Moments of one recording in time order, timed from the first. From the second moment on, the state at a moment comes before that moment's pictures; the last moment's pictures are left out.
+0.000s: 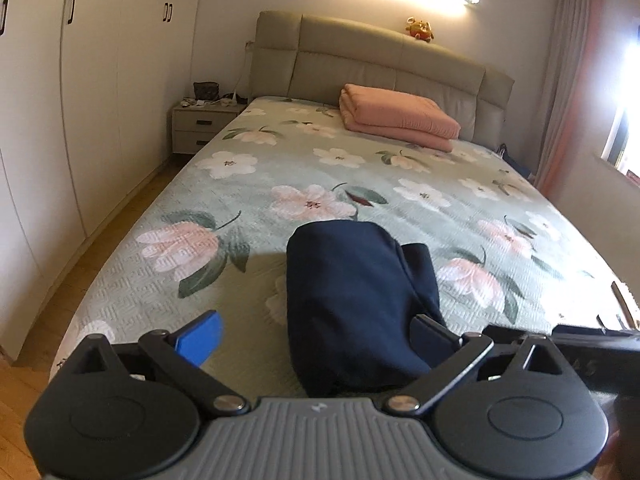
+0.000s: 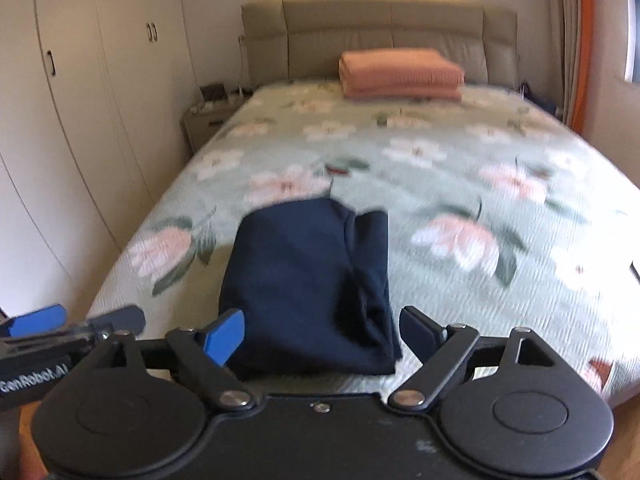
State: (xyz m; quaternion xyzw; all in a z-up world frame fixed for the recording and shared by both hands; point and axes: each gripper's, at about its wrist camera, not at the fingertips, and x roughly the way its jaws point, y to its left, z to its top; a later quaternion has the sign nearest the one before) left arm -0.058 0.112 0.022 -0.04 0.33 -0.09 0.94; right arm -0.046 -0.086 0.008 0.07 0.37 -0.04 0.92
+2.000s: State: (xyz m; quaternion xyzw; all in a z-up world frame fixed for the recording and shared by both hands) left arm -0.029 0.088 -0.019 0.00 0.40 -0.04 0.91; right arm -0.039 -0.113 -0.024 0.02 0.40 -0.09 0.91
